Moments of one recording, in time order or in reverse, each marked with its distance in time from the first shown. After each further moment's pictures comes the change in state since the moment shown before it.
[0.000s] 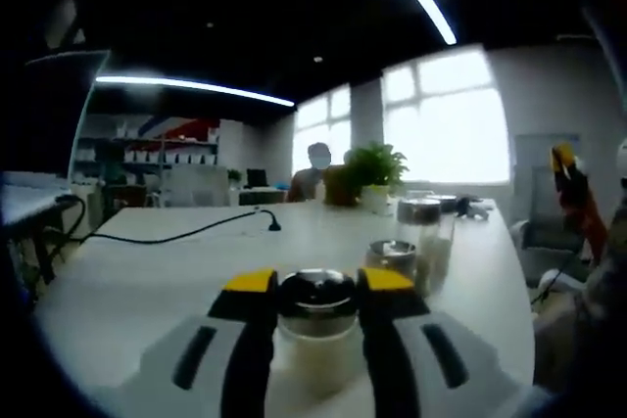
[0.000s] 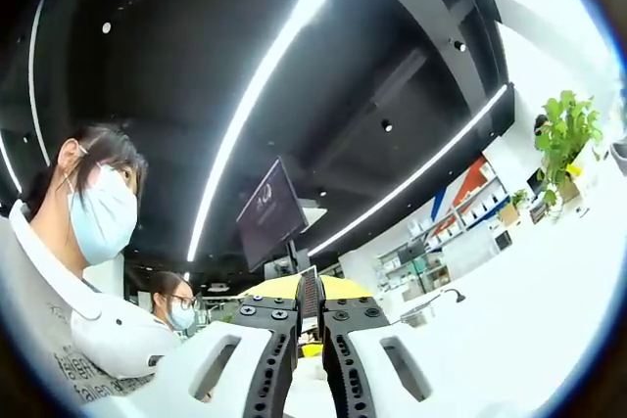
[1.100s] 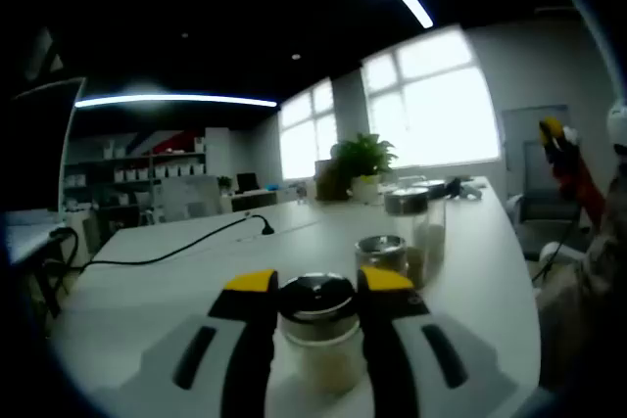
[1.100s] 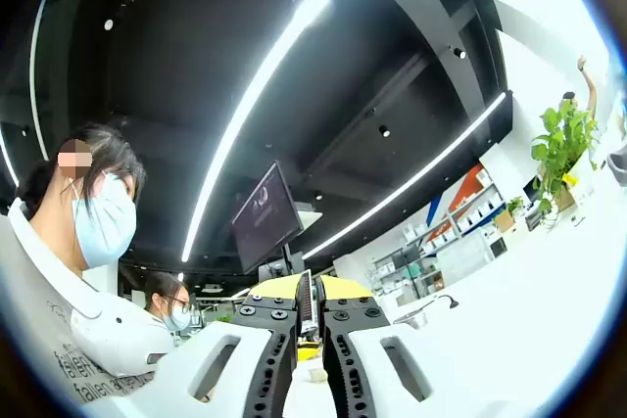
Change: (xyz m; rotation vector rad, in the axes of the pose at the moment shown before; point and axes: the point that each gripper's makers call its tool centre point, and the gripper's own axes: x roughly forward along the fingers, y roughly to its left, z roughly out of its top) left arm 0.002 -0.013 0.002 0.108 0.039 -0.103; right arm -0.005 -0.007 0.006 -0.012 -0.012 -0.023
